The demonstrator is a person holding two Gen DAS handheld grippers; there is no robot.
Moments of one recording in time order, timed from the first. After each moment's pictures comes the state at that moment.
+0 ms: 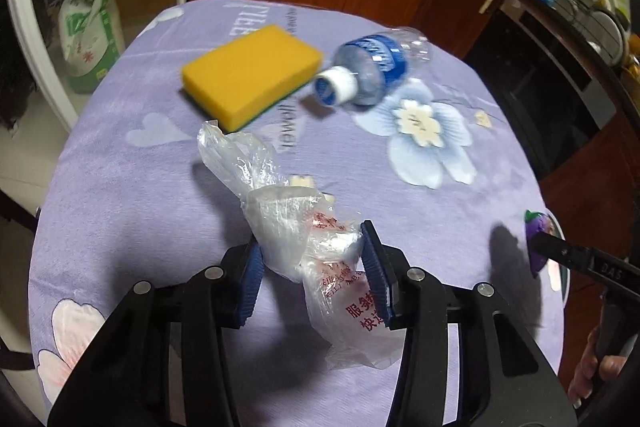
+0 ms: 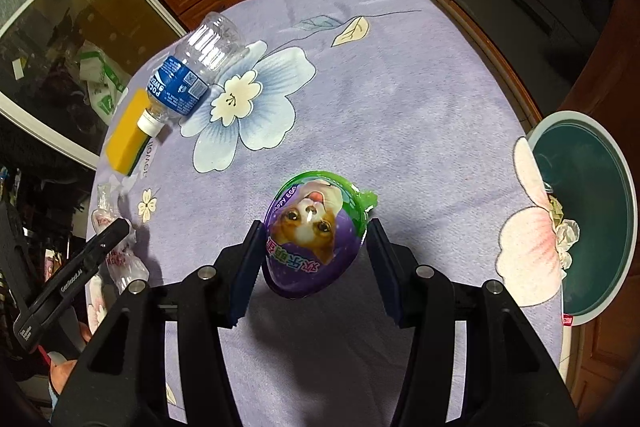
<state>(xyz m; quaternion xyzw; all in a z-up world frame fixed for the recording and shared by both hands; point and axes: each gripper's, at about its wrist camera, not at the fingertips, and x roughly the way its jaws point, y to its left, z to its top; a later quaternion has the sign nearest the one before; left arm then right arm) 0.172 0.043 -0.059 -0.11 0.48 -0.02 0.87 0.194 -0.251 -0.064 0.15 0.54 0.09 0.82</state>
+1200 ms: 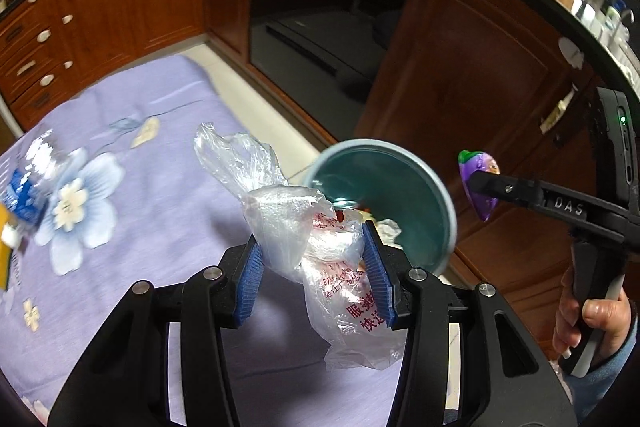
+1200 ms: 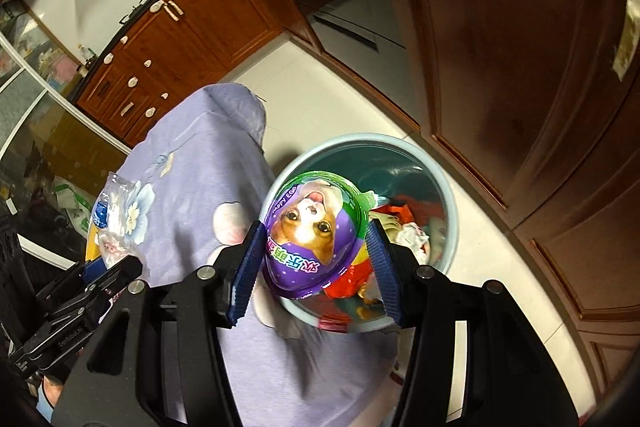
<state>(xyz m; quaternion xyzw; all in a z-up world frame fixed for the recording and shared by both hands) 0.171 -0.292 -0.016 0.07 0.46 -0.29 0.84 0.100 -0.519 -0.038 0.27 0.45 -0.05 0.85</state>
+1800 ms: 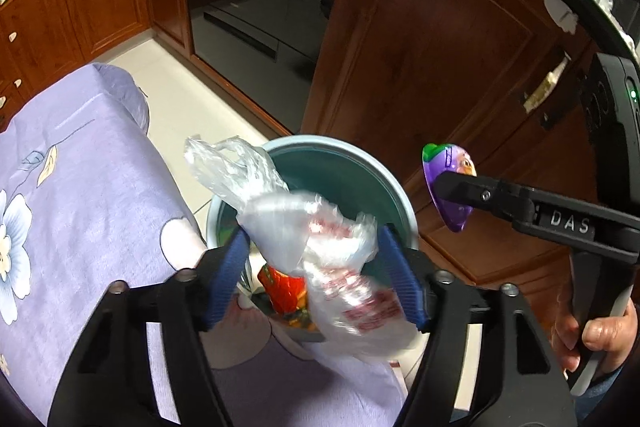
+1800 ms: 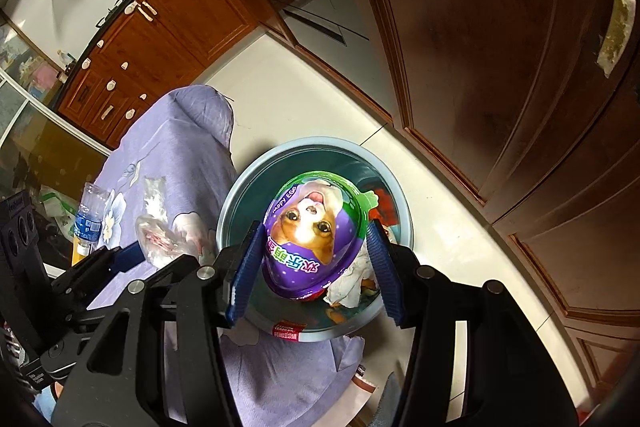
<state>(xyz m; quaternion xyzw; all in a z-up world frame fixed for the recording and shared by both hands) 0.187 -0.379 -0.049 0.09 0.48 -0.34 0.80 0.111 -0.556 -0.053 0.28 0.47 -0.07 0.83</state>
